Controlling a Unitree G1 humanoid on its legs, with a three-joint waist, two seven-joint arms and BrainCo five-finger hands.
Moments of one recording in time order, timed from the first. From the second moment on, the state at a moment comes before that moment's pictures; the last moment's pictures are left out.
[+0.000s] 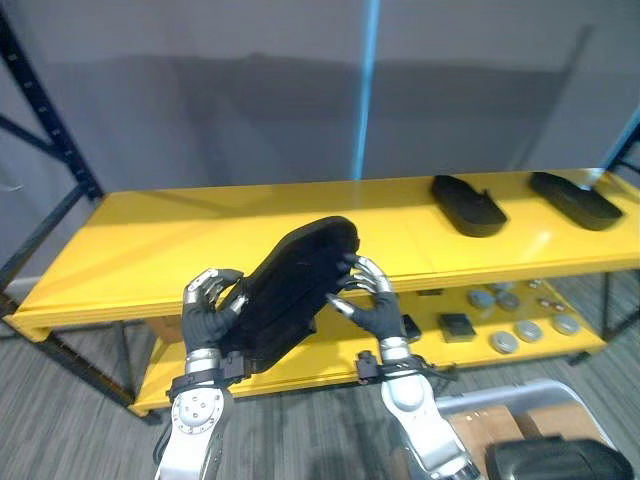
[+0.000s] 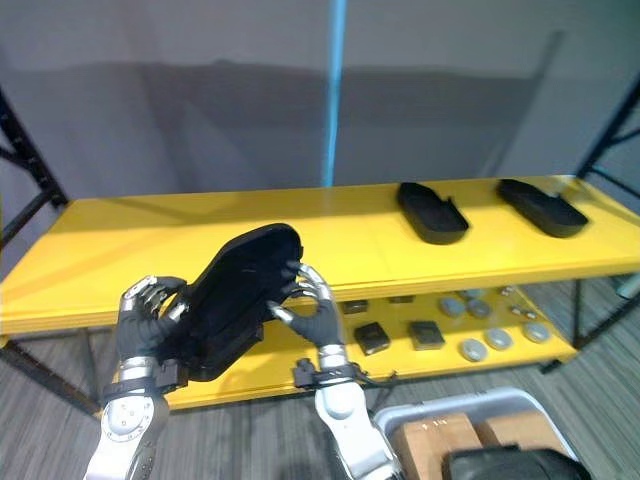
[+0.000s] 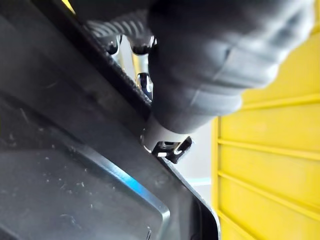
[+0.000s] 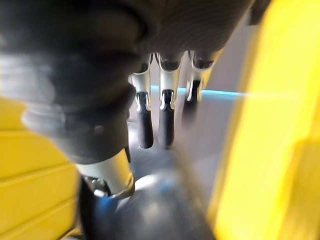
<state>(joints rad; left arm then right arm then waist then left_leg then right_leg) 0.00 0.23 -0.07 -0.20 -0.19 -0.24 0.30 -0.04 -0.03 0.27 -0.09 -0.20 -0.16 -0.30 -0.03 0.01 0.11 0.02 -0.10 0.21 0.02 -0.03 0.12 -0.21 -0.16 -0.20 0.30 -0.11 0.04</state>
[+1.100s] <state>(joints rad) -0.56 0.14 0.00 0.09 -0.52 -0.25 0.61 0.44 -0.07 0.27 -0.27 -0.16 -0.14 -0.21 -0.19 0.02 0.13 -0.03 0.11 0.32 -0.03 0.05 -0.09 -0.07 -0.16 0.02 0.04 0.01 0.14</state>
